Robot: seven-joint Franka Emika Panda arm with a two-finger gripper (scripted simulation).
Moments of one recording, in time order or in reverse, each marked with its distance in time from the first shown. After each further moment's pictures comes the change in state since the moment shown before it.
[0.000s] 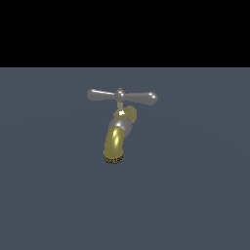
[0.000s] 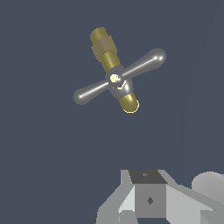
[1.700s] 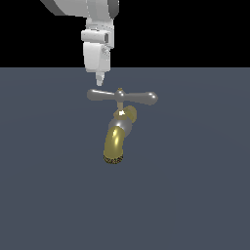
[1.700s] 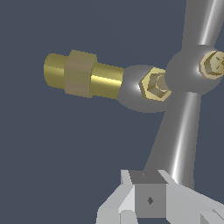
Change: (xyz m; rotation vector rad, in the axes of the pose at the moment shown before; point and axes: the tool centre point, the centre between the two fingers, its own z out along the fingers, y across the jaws) arm 0.119 -0.109 0.189 -0.063 0.145 0.955
